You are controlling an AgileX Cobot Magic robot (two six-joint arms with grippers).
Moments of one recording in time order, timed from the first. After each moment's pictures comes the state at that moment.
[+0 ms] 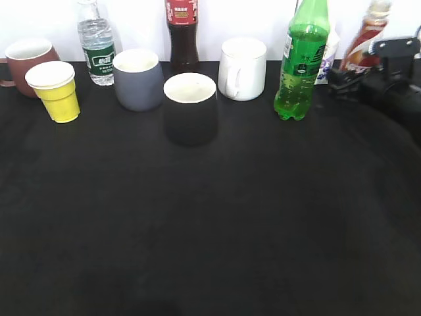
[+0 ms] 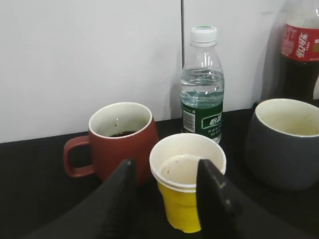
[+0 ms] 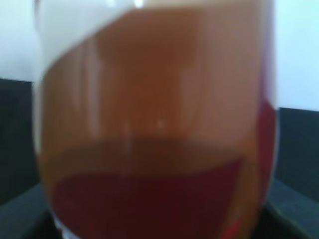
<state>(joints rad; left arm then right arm) -0.01 1.33 -0.49 0.25 -0.59 -0.11 0.00 2.20 -1.07 -0.34 -0.90 0.20</state>
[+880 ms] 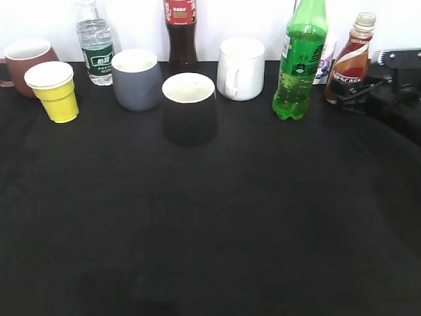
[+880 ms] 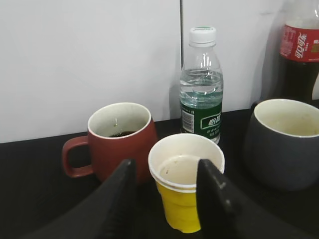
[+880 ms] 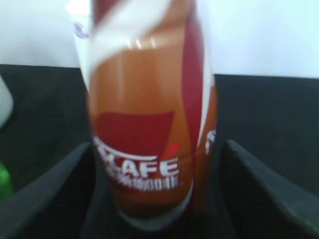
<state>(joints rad) -0.01 1.33 -0.49 0.25 -0.59 -0.11 0.00 2.12 -0.91 -0.29 -0.95 0.19</state>
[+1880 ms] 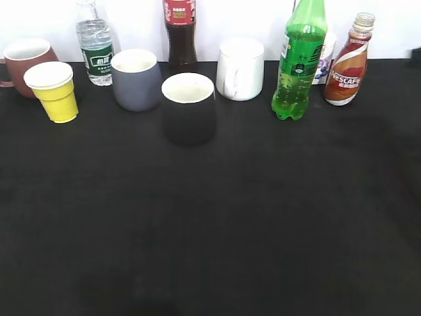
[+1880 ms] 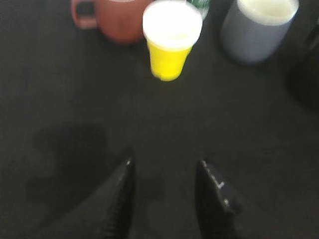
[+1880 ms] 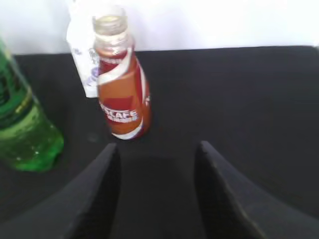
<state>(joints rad) -0.14 0.81 -0.72 0.06 0.64 -0.15 0.13 1.36 -0.76 -1.48 0.02 1.54</state>
